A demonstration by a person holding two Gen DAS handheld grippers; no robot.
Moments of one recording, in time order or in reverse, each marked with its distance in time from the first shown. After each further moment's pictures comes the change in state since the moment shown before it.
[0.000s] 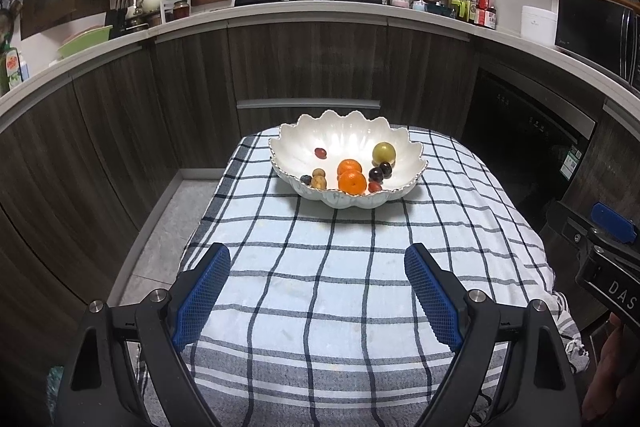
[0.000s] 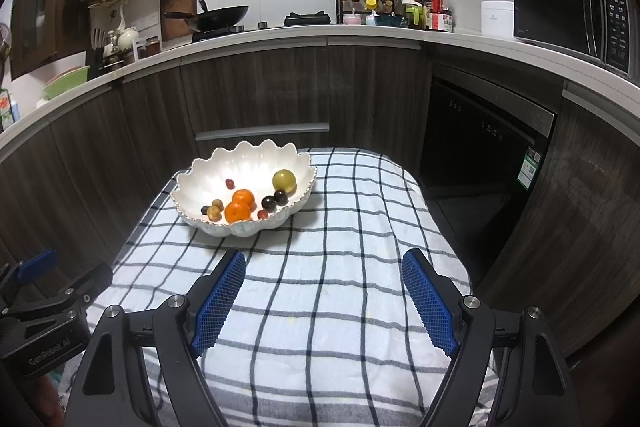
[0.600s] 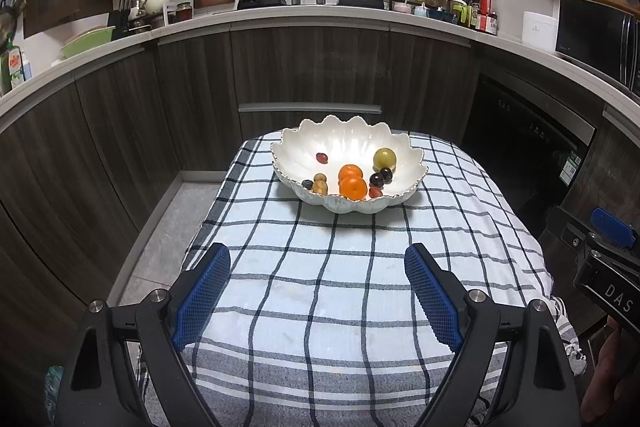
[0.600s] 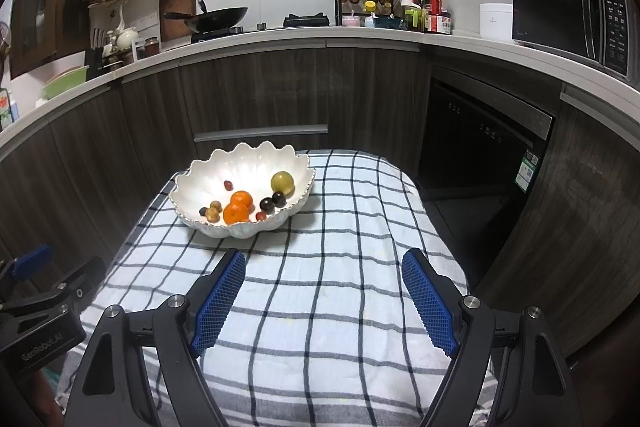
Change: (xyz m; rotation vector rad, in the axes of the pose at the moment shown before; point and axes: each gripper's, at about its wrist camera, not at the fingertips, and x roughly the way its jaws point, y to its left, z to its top) left arm -0.005 0.000 0.004 -0.012 -0.013 0.001; right arm 0.001 -0.002 0.000 -0.006 -0.004 -0.009
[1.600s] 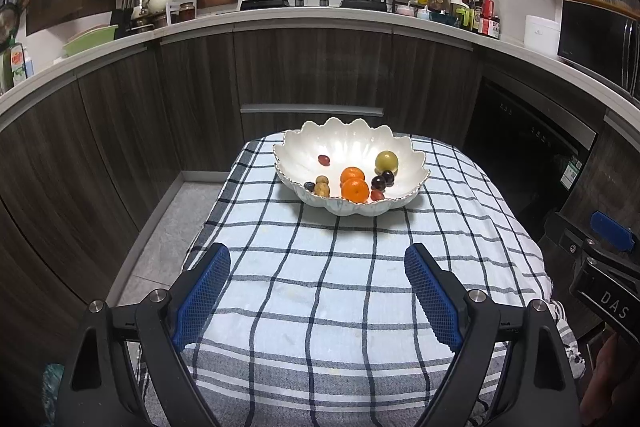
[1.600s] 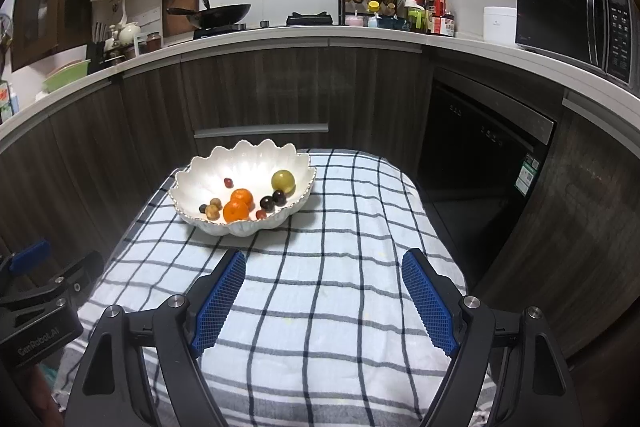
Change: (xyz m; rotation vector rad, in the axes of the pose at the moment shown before) left arm -0.003 0.003 0.000 -0.012 -0.010 0.007; right arm 0.002 -0.001 -0.002 -0.011 0.004 0.000
